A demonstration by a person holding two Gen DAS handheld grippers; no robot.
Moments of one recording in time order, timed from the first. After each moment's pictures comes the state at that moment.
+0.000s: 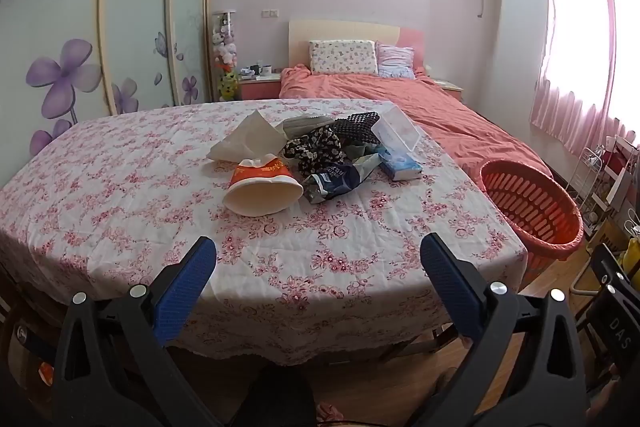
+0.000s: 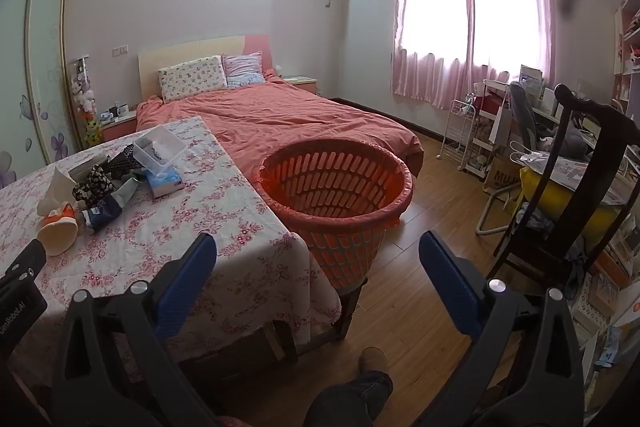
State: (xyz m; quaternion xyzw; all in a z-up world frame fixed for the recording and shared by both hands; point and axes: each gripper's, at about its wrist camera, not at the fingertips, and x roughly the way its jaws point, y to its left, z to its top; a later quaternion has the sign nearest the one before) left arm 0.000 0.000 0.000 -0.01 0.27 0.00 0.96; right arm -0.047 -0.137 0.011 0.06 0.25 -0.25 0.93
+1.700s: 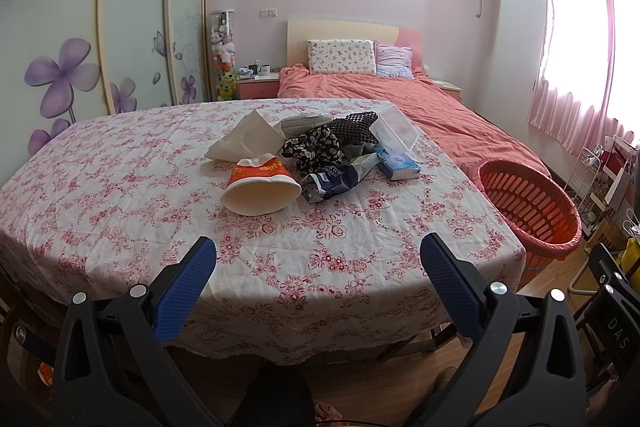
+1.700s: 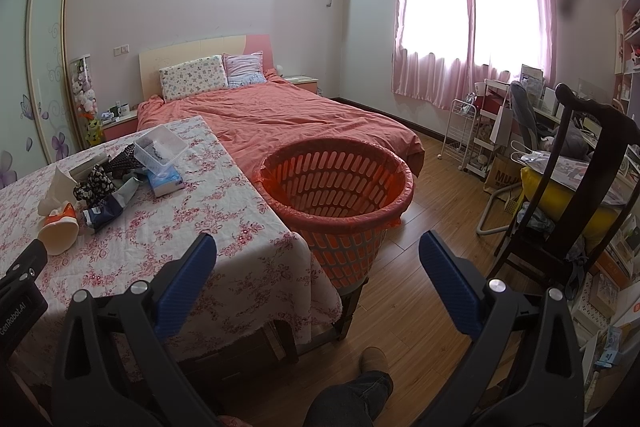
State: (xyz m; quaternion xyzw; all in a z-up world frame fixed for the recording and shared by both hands) left arm -0.001 -0.002 0.001 -0.01 0.27 0.00 0.96; right arm -0.046 -0.136 0.011 0.06 0.25 -0.25 0.93
